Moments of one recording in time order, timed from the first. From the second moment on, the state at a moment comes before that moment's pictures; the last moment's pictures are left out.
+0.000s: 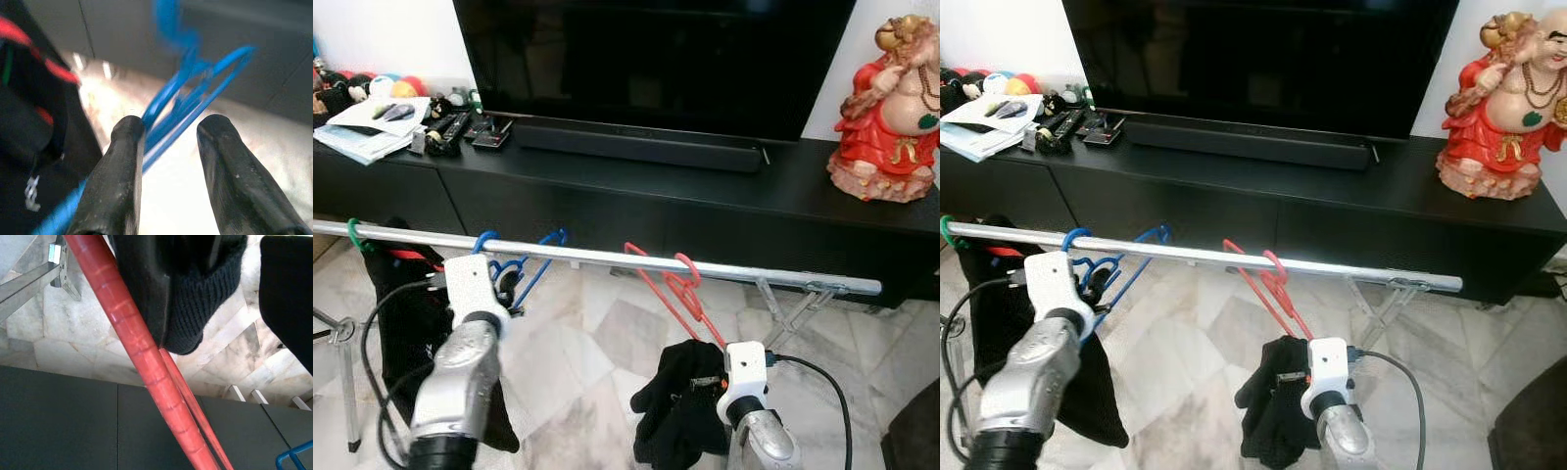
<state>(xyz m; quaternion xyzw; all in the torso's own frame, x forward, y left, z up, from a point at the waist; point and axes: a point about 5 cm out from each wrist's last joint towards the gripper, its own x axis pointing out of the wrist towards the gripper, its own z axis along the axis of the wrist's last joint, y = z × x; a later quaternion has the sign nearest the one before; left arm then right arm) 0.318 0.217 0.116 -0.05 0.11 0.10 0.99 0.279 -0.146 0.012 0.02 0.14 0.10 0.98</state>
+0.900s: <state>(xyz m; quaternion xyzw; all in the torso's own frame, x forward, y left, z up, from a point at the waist) 0.325 0.210 0.126 -0.03 0.12 0.02 0.99 0.277 -0.145 0.005 0.02 0.15 0.10 0.98</state>
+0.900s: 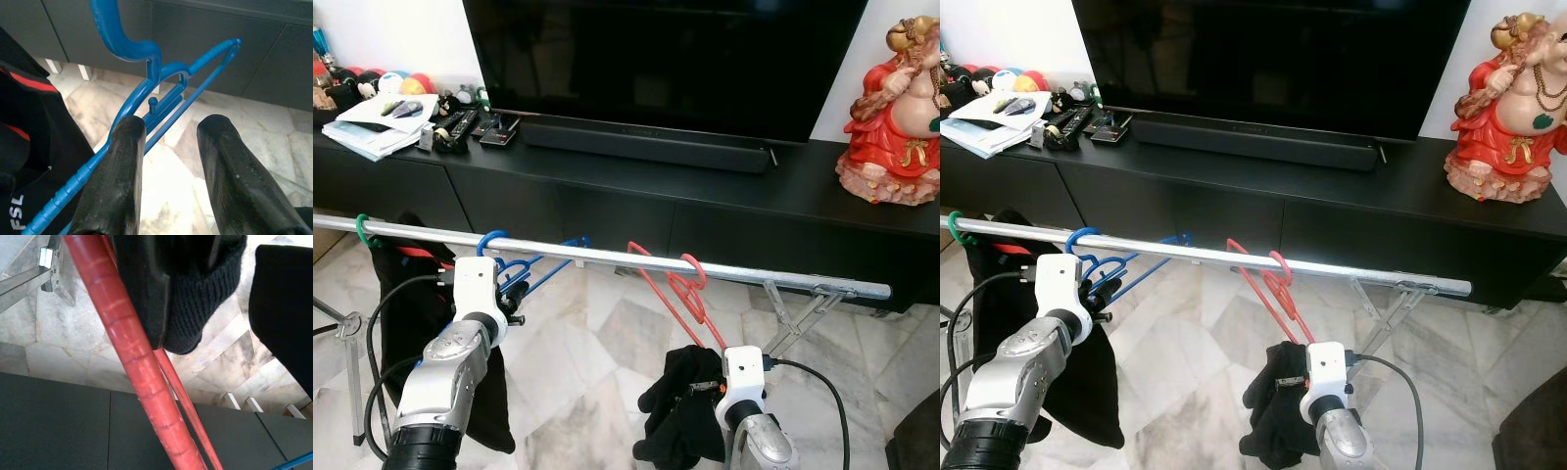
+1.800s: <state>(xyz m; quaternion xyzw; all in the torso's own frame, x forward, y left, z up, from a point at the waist) 0.315 0.211 0.160 0.03 0.15 0.00 0.99 0.279 -0.145 0.004 0.02 0.15 0.11 0.98</state>
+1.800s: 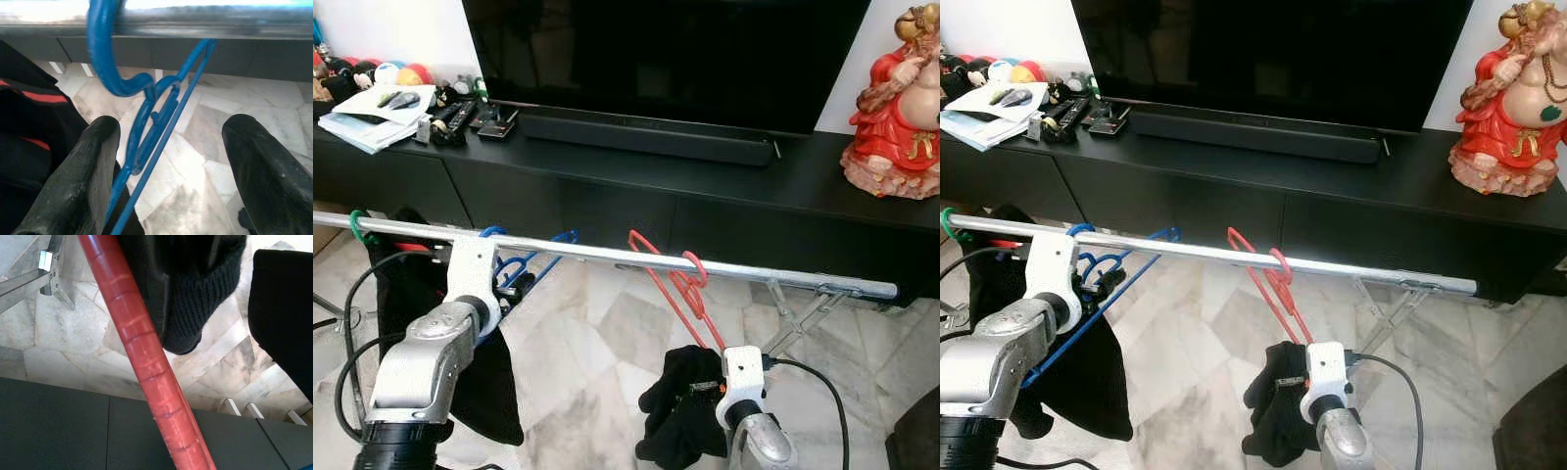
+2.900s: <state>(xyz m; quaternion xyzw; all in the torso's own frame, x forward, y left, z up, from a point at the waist) 0.321 0.225 0.103 -0.04 0.13 -0.03 0.99 0.281 -0.143 0.008 0.01 0.14 0.11 0.98</state>
